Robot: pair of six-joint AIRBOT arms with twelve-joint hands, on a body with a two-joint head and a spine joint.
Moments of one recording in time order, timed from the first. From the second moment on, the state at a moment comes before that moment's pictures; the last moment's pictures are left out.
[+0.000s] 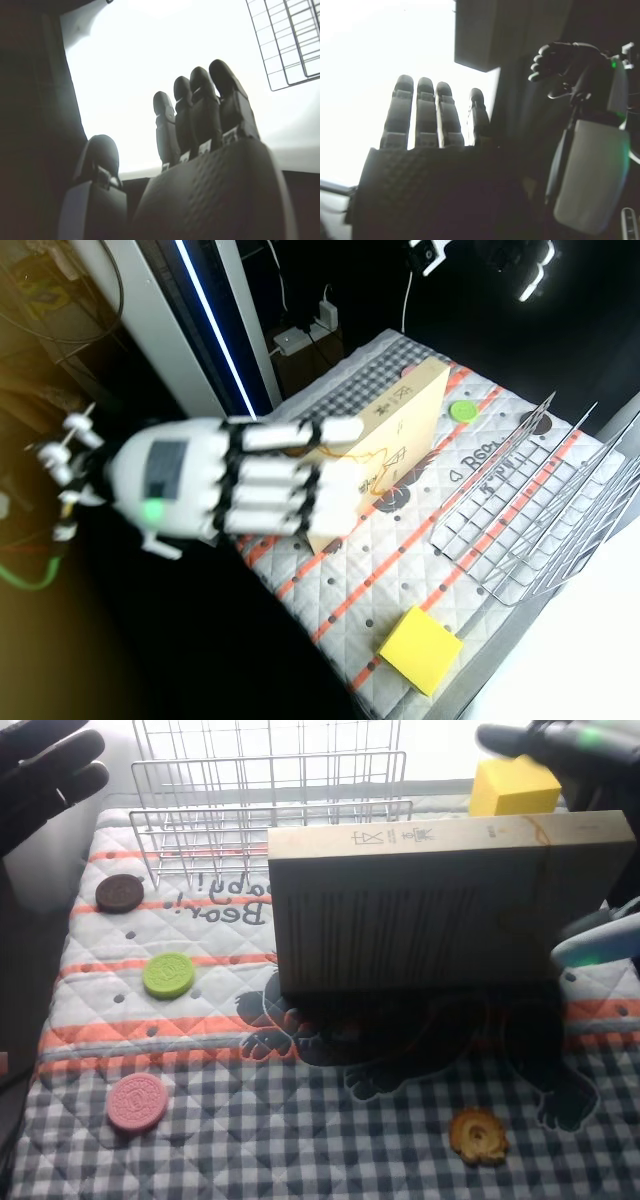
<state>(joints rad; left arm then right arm) 1.05 -0.66 0.92 -0.13 -1.11 0.01 -0.60 -0.84 1.17 -0.37 0.92 -0.41</state>
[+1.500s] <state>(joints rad) 1.05 -0.67 0.92 -0.13 -1.12 0.01 -0.49 -1.02 1.35 -0.54 0.75 -0.39</state>
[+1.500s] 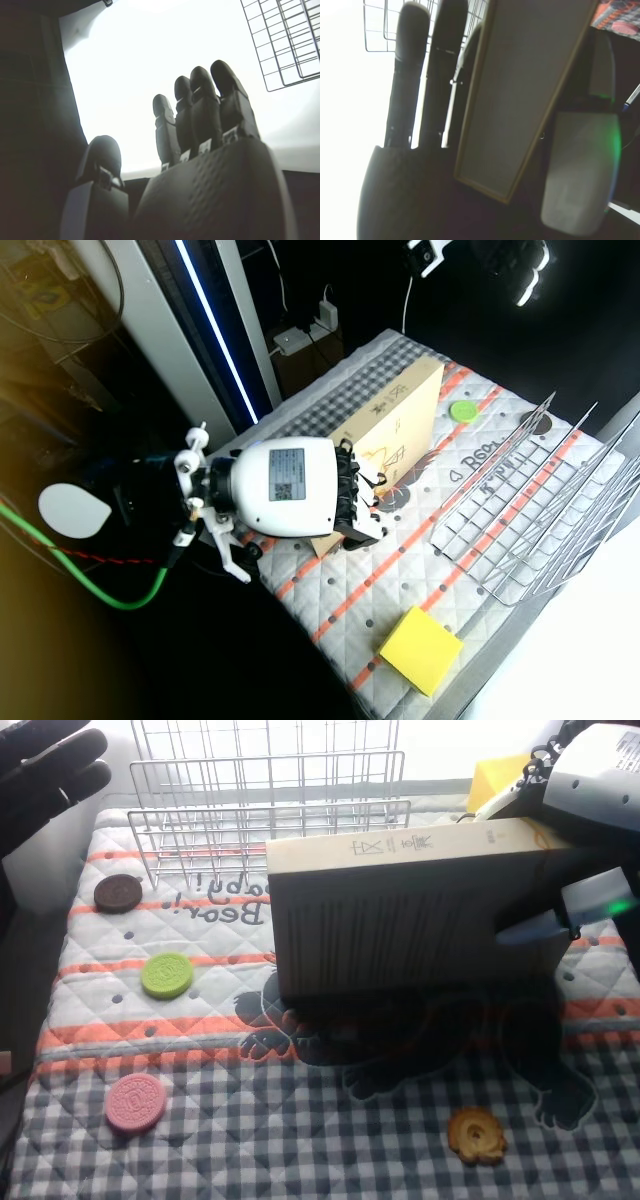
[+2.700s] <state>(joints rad) 1.10 -0.67 0.91 -0.18 -1.18 0.01 -0.25 -1.00 1.35 -0.60 0.78 -0.41</state>
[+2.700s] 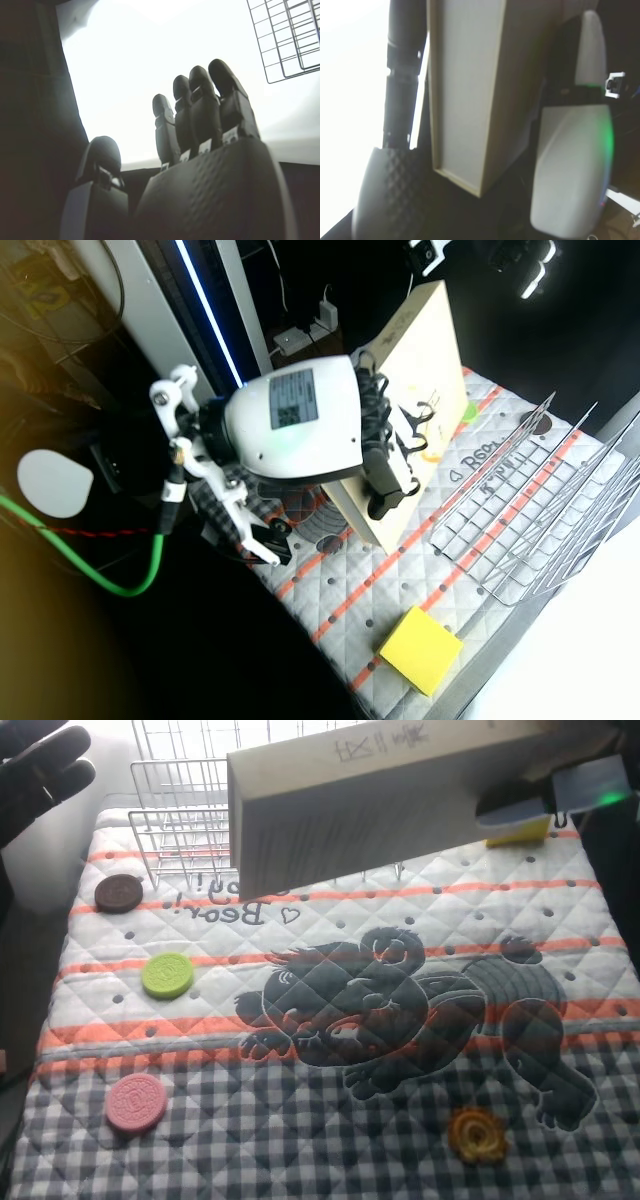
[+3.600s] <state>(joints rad) 1.10 -0.68 0.91 -0.19 -1.18 0.01 -0.16 -1.17 1.51 -0.50 0.67 -0.41</state>
